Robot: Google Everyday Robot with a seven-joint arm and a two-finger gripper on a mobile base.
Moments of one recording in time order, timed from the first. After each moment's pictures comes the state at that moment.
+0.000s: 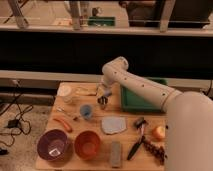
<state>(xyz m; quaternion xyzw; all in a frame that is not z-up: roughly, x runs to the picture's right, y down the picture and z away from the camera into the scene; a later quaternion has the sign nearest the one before) -0.007 -0.008 0.895 -0.21 -0.06 0.30 0.93</state>
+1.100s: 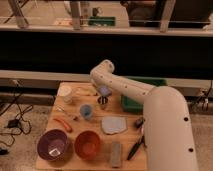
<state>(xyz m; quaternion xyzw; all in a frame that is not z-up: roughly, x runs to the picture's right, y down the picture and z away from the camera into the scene) -0.042 -0.024 0.955 -0.16 -0.03 0.33 0.93</state>
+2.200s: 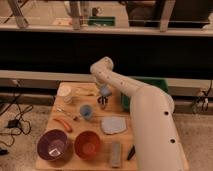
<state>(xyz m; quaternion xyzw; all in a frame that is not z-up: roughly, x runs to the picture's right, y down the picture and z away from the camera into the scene) -0.019 -0.006 0.977 -0.21 0.07 0.38 0.90</state>
